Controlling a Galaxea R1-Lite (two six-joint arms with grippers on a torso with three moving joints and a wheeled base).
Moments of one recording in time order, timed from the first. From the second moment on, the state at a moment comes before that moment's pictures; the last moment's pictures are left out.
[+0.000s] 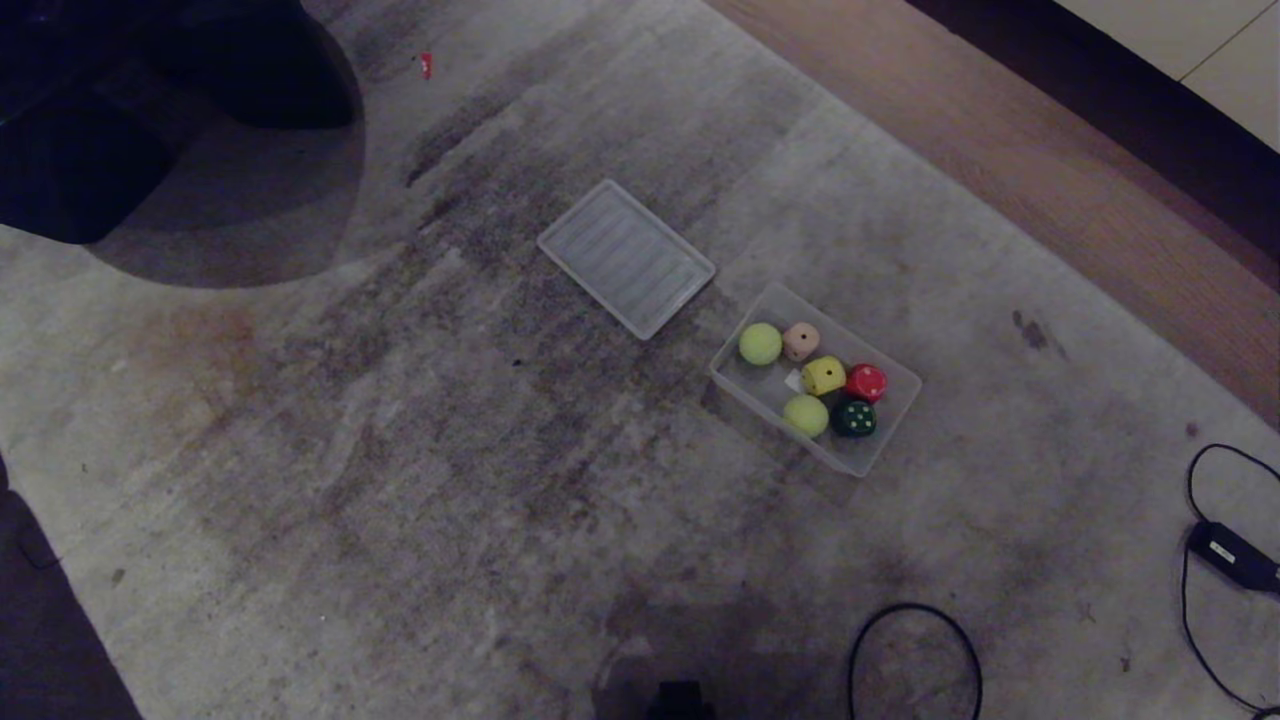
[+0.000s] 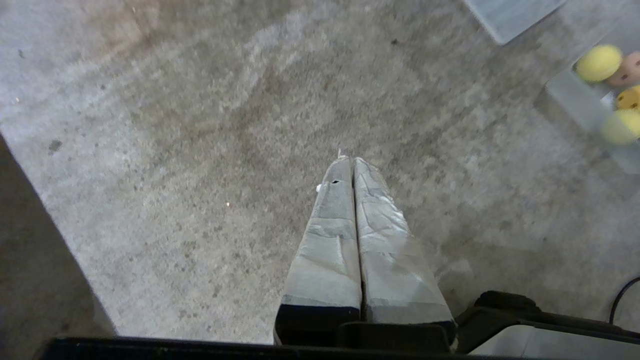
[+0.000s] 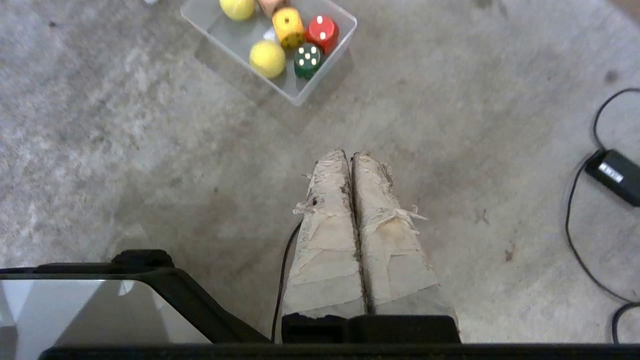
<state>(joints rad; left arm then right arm) 0.00 0.00 0.00 -0.01 0.07 -0.13 0.01 0.00 0.00 -0.03 0.01 0.00</state>
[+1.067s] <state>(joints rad) 0.00 0.00 0.00 -0.01 0.07 -0.13 0.01 0.00 0.00 -0.03 0.01 0.00</state>
